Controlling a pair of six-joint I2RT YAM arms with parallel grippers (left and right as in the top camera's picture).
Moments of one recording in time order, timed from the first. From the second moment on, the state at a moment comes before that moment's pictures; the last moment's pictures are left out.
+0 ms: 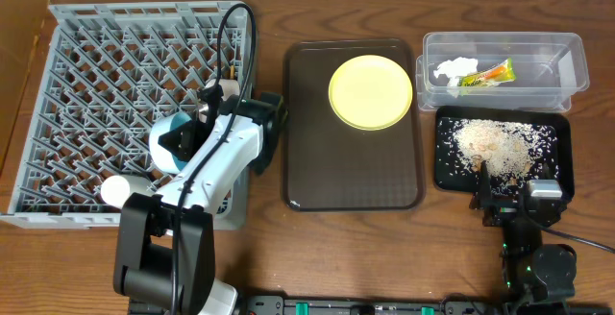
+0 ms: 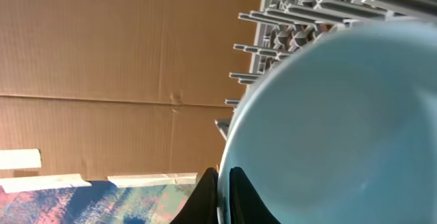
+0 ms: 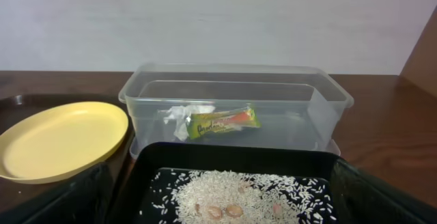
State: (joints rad) left arm -0.28 1.68 1.11 -1.33 -1.31 -0.56; right arm 0.14 0.01 0.01 -0.05 0.16 0.01
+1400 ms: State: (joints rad) left arm -0.42 1.47 1.28 -1.00 -0.05 -0.58; right arm 0.14 0.01 0.01 -0.05 0.16 0.01
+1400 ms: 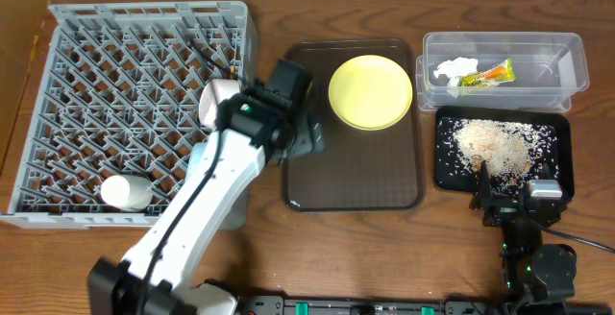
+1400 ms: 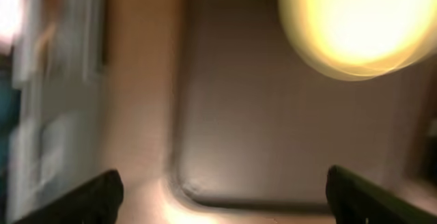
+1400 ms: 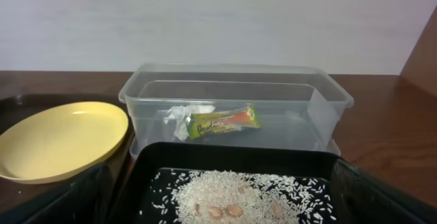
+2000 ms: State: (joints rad) left arm -0.35 1.98 1.41 -0.60 0.28 -0.45; right arm 0.14 0.01 0.01 -0.05 0.16 0.01
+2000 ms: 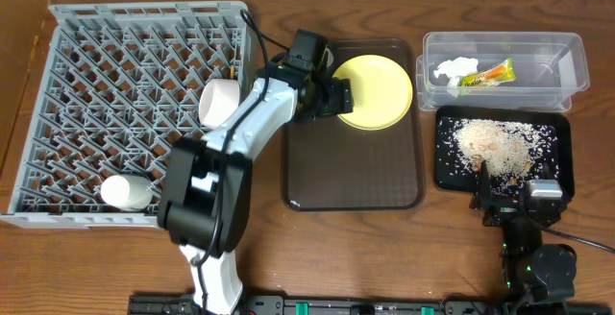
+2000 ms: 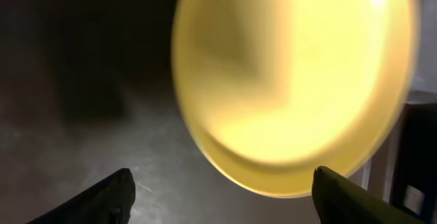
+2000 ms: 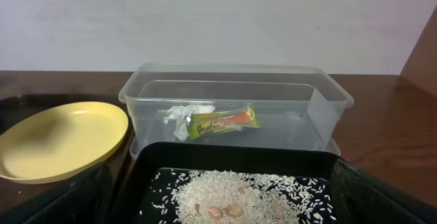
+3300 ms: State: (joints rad) left arm -0.19 2.18 1.43 -0.40 0.76 -0.50; right arm 0.14 0.01 0.01 -0.05 0.16 0.01
